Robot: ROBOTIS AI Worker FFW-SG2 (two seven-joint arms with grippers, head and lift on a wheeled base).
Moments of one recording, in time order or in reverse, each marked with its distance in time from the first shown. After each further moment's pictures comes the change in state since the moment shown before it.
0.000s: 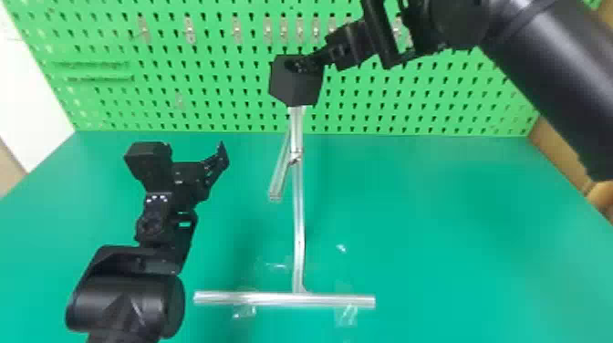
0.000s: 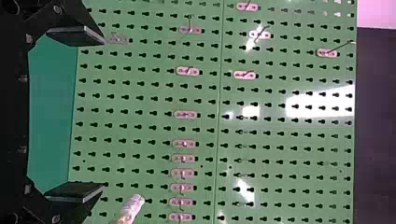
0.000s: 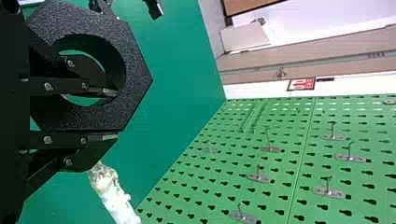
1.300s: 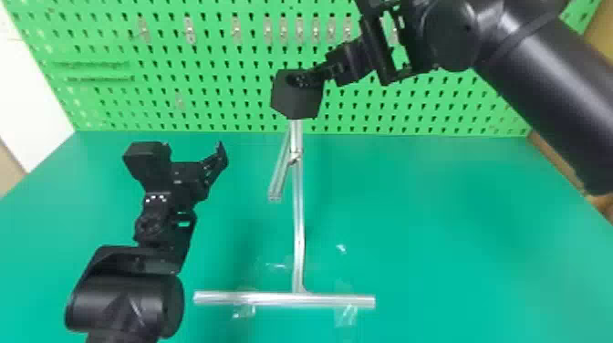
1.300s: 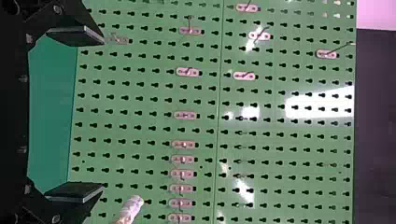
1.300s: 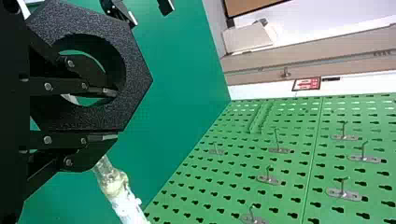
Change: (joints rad) left arm 0.000 0.002 0.002 0.000 0.003 -0.001 0.000; right arm 0.026 -0.007 0.027 0.030 -0.007 -0.052 0.000
